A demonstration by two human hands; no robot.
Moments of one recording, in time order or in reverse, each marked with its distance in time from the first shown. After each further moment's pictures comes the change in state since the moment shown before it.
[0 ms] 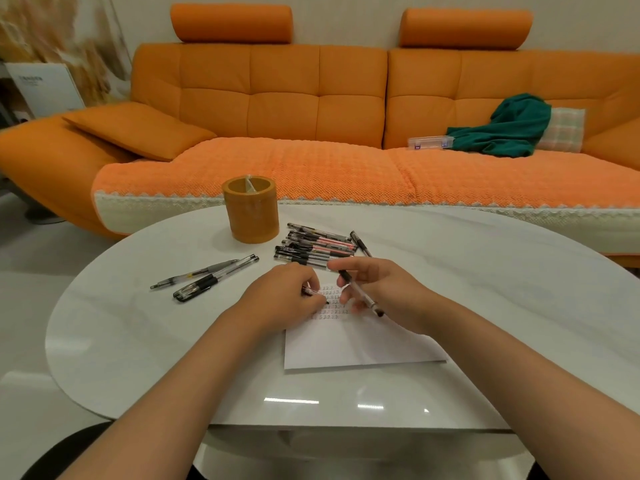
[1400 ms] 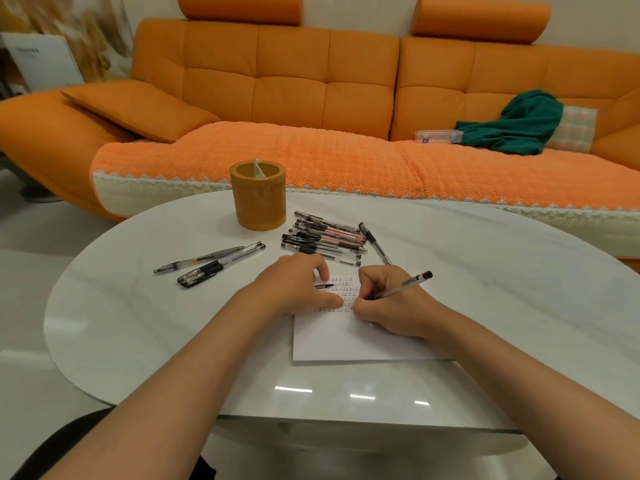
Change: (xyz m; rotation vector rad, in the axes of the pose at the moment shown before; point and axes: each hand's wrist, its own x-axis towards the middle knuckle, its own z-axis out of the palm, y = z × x) left_hand 0.014 -0.003 0.000 -0.079 -0.156 -0.106; right_hand -0.003 0.019 0.010 -0.470 0.104 -0.125
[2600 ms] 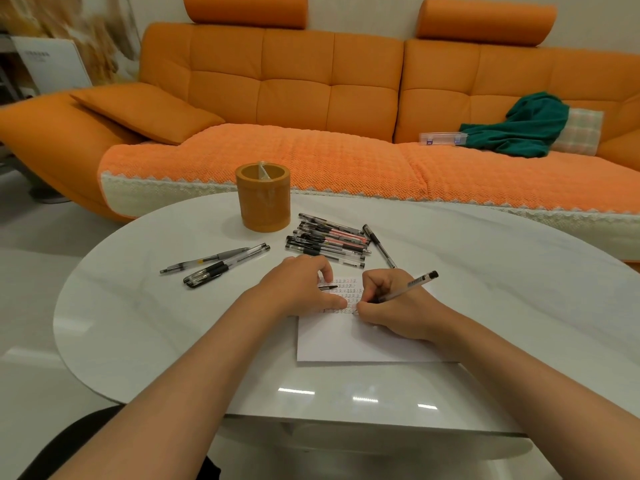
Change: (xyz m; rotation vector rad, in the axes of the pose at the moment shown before) left_hand -0.001 0.002 0.001 0.005 0.008 0.003; right_hand 0.000 0.003 -0.001 0.062 -0.038 0.001
